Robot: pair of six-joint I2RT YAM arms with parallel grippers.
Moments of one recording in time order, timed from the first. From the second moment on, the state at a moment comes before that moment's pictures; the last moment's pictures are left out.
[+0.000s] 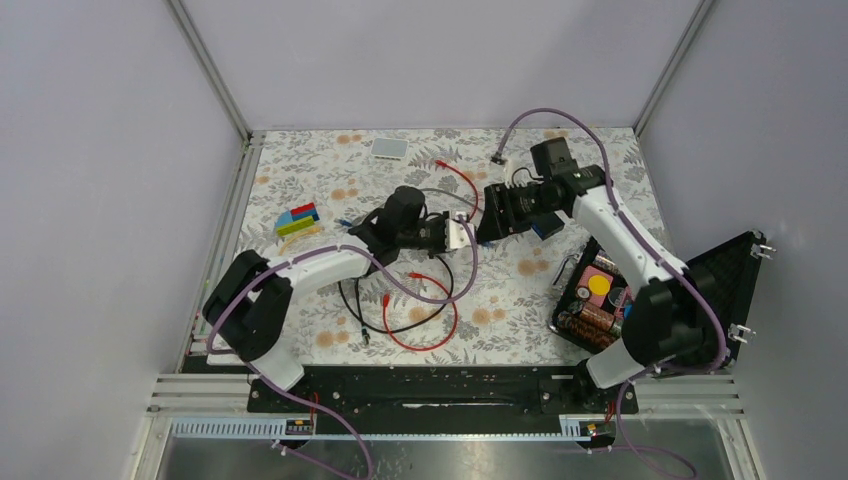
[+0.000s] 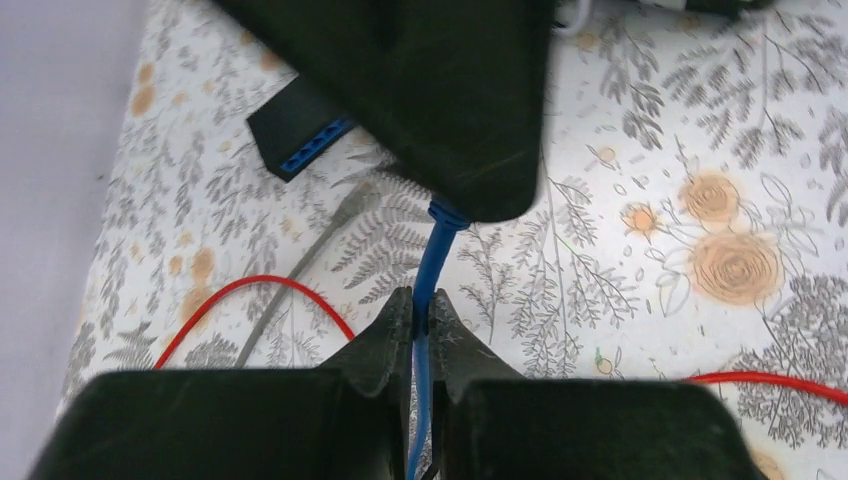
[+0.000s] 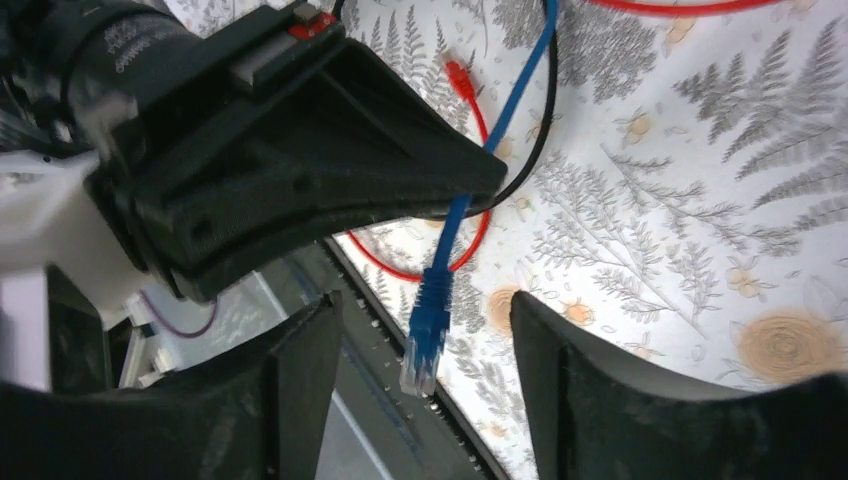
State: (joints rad) left arm -0.73 1.63 1.02 0.15 0.63 0.75; right arm 0.32 1.59 1.39 -0.91 -0.76 -0.02
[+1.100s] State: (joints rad) left arm -0.73 1.45 1.00 0.02 0.44 0.43; right arm 0.31 1.07 0.66 0.41 -1.01 -0.08
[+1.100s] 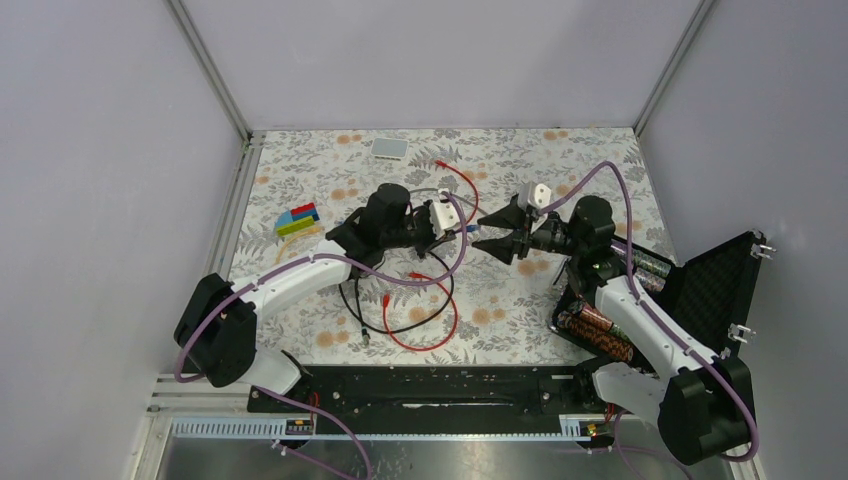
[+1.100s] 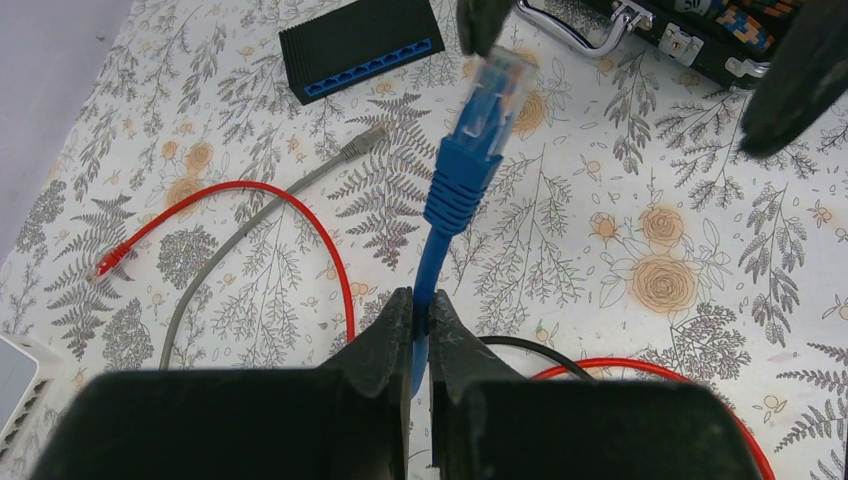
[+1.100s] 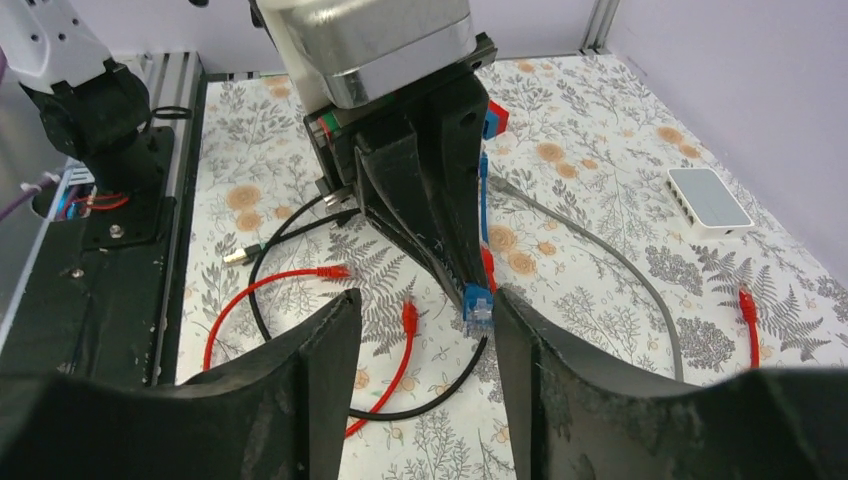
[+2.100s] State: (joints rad) left arm -0.73 1.45 1.01 -0.01 0.46 0.42; right arm 0.35 1.12 0.68 0.23 -0.93 -0.28
